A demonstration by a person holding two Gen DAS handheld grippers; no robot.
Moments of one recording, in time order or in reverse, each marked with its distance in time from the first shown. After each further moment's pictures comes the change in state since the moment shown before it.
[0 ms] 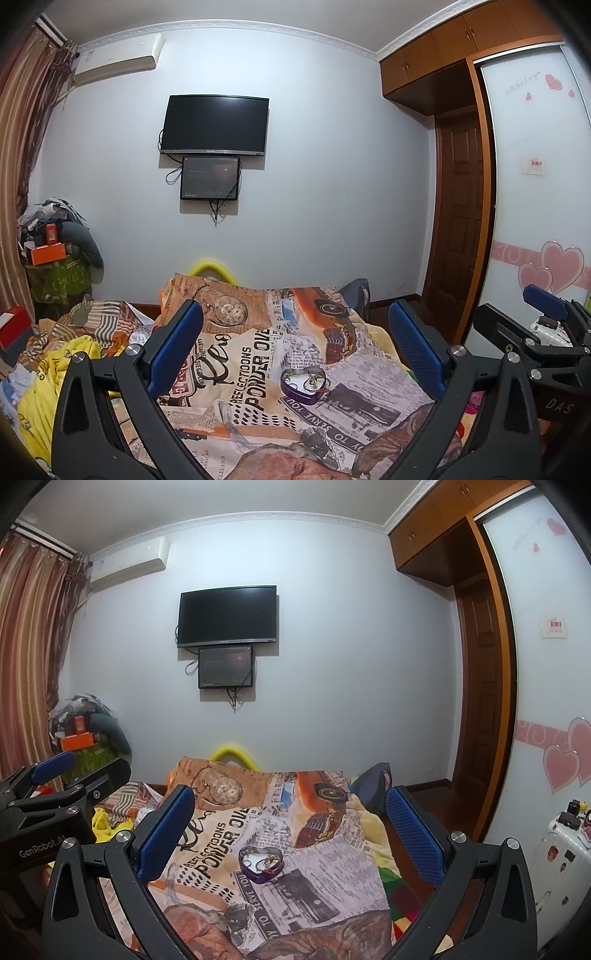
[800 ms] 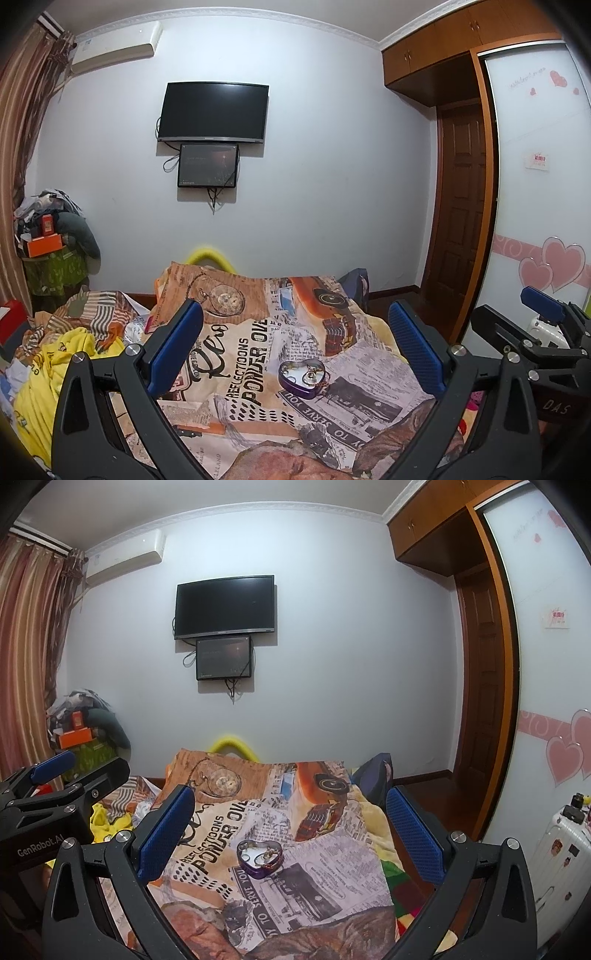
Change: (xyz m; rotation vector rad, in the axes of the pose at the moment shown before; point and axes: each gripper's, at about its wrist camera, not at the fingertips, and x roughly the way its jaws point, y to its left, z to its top) left arm 0.021 0.003 -0.006 -0.013 0.050 -0.011; right arm 0.014 -0.005 -0.001 0.009 0.043 0.004
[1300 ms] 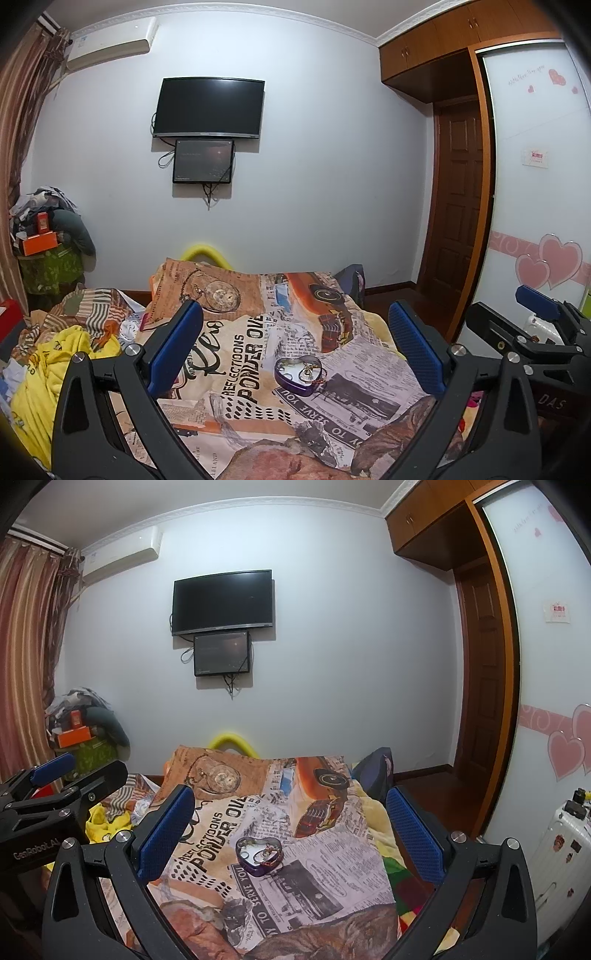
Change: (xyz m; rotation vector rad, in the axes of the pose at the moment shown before) left arm 0.006 0.002 -0.003 0.003 0.014 -0.022; right arm 0.006 -0.003 0.001 0.008 0.019 -0.002
